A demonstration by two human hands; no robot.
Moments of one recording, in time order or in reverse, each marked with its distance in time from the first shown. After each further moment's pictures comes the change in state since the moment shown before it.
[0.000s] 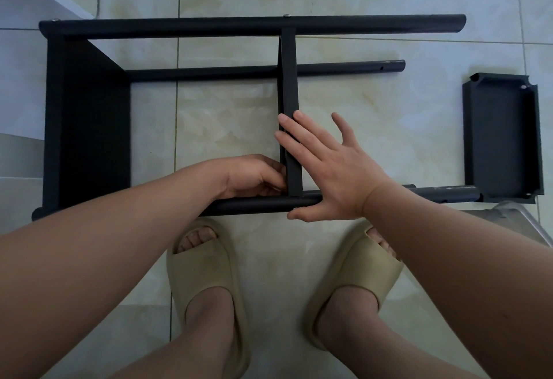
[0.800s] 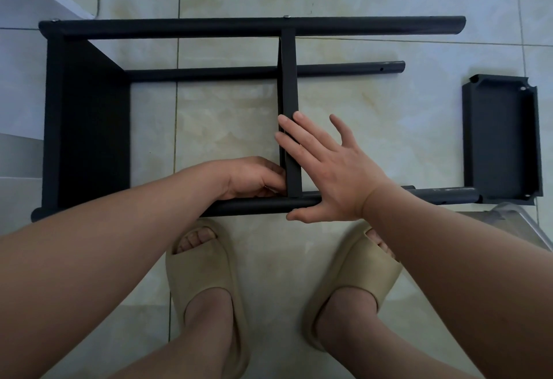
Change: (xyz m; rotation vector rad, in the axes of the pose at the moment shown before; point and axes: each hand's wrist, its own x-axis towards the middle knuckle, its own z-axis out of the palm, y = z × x) left_hand 0.001 -0.001 0.000 0.106 0.040 -0.029; right_hand 0.000 -0.001 0.000 0.000 -0.022 0.003
